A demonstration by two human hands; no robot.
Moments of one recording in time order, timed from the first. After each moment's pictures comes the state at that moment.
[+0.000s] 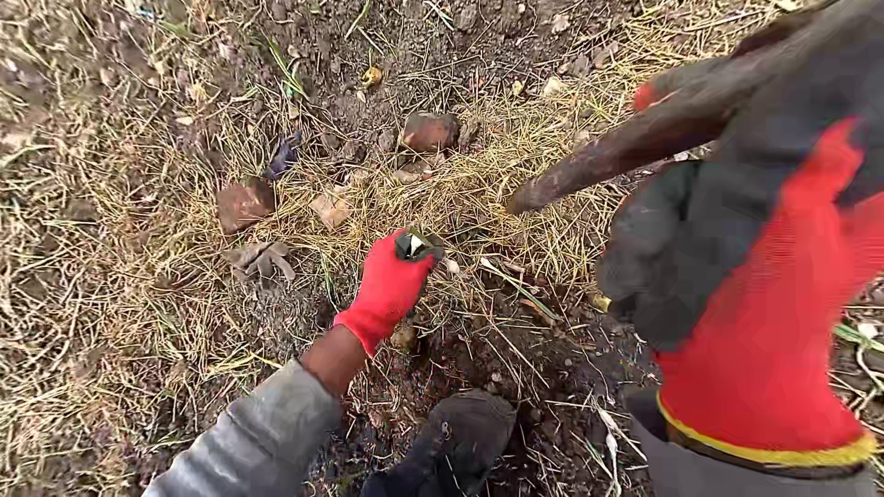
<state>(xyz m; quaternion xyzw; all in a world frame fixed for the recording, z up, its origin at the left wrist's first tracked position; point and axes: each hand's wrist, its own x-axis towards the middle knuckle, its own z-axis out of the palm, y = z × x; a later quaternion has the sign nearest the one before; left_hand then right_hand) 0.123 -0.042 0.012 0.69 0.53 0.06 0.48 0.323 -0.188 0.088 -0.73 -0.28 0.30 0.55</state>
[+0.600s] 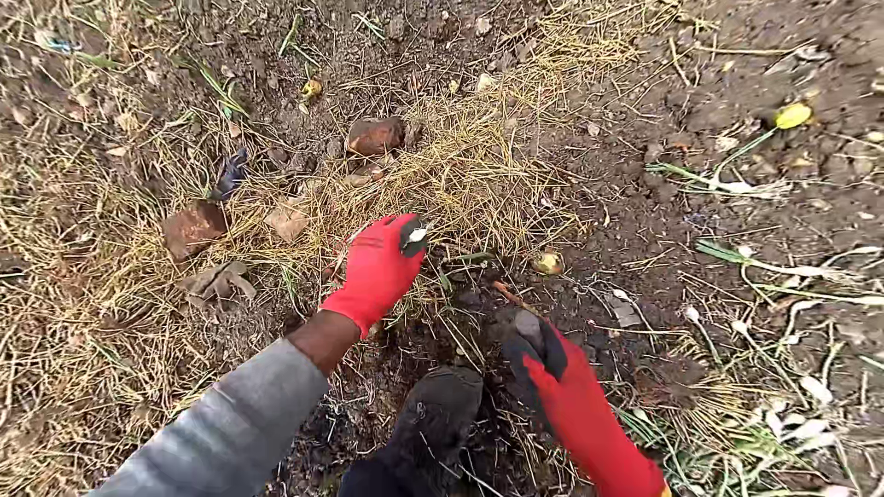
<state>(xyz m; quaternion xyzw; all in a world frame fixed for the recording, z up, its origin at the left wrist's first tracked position) 0.161 -0.063 0.005 0.90 0.35 -0.04 0.25 0.236 -0.332 0.027 -0.81 -0.17 0.40 0.40</state>
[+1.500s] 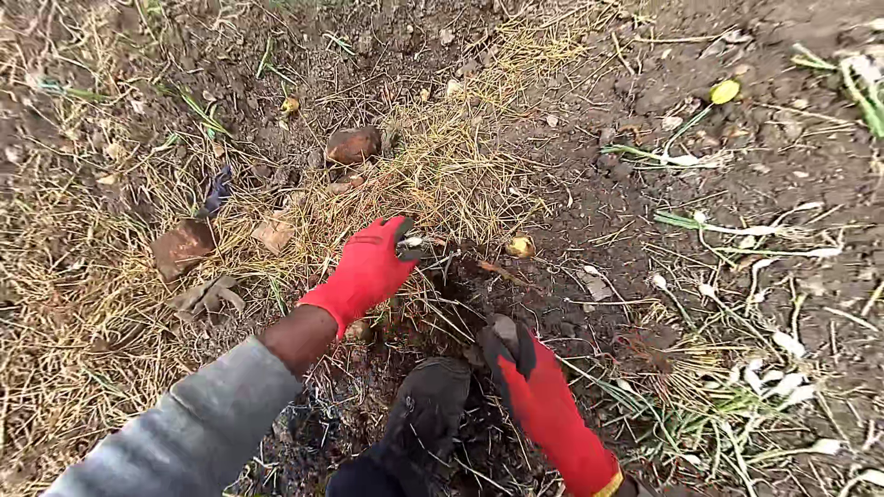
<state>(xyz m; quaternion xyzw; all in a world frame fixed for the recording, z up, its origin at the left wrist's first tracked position) 0.167 -0.081 0.022 0.91 0.29 -0.15 0.25 0.206 -0.358 0.010 -0.82 -0.13 0.39 0.40</state>
